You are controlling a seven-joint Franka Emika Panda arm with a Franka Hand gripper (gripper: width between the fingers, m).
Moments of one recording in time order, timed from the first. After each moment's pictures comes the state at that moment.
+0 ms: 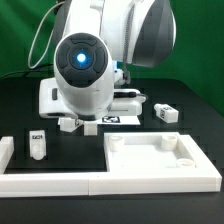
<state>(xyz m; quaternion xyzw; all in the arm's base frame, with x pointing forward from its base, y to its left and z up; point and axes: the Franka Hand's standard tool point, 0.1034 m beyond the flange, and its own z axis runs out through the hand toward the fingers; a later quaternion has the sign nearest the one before) 0.463 -0.045 0.044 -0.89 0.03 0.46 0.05</state>
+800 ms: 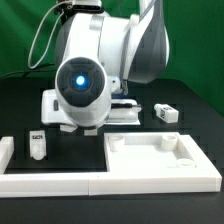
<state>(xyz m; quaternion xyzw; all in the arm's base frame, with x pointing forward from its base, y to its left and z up) 0.430 -0.045 0.017 -0.87 0.04 0.48 0.04</state>
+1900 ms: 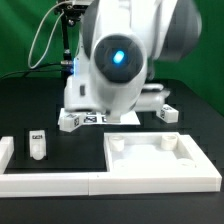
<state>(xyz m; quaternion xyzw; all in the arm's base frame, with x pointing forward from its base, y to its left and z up) 0.470 0.011 0.073 -0.89 0.01 0.45 0.04</state>
